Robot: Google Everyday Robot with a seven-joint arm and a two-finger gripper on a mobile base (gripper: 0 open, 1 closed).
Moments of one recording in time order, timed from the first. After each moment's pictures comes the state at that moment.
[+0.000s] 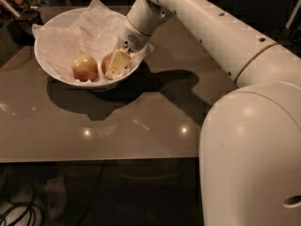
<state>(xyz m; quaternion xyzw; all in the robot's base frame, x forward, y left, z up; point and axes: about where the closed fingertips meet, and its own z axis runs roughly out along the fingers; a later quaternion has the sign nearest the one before) 0.659 0.101 0.866 -0.66 0.68 0.22 0.22</state>
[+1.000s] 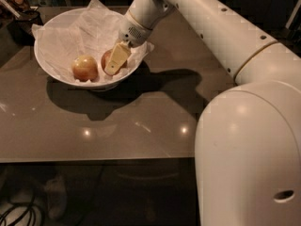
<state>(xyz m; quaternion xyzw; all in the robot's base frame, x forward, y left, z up) 0.658 0.098 0.880 -0.64 0.70 0.24 0.21</state>
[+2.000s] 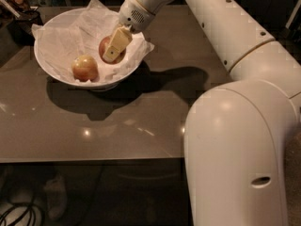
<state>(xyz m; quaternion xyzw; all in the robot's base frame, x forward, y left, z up) 0.658 0.098 0.921 -0.65 0.68 0.27 0.22</state>
